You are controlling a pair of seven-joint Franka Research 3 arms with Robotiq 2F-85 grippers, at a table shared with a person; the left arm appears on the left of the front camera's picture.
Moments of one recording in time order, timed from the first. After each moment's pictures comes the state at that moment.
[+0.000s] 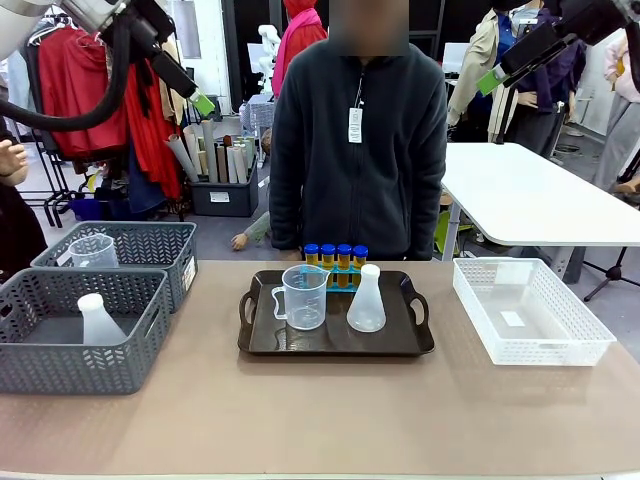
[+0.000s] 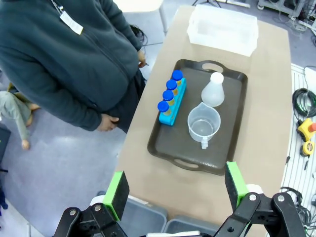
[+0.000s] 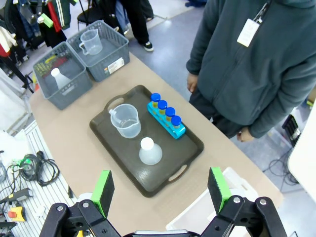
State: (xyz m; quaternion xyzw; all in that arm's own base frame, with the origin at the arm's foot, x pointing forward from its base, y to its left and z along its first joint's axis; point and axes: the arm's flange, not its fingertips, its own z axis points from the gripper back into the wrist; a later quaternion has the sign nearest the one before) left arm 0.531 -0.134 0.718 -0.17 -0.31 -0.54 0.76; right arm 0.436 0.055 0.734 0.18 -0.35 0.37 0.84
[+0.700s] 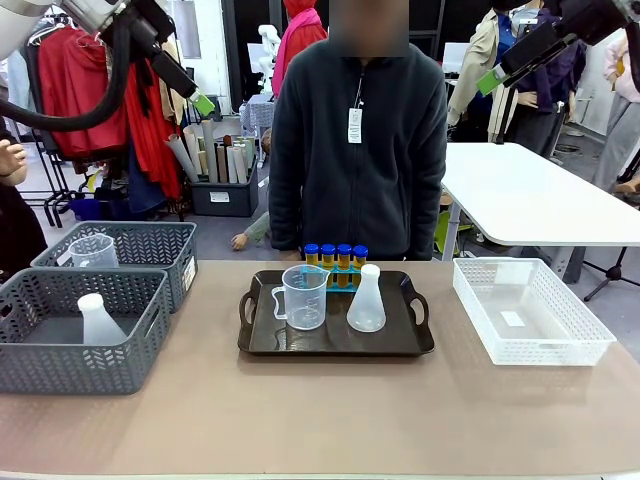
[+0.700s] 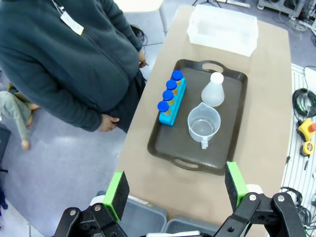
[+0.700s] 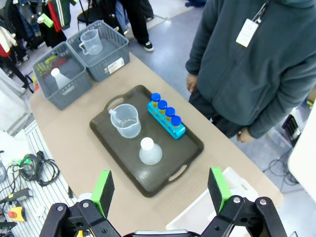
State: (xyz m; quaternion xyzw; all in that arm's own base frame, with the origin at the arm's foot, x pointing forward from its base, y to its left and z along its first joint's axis) left arm 0.531 -0.134 0.718 -0.17 -0.31 -0.54 0.76; right arm 0.436 0.055 0.734 0.18 -0.35 0.37 0.84
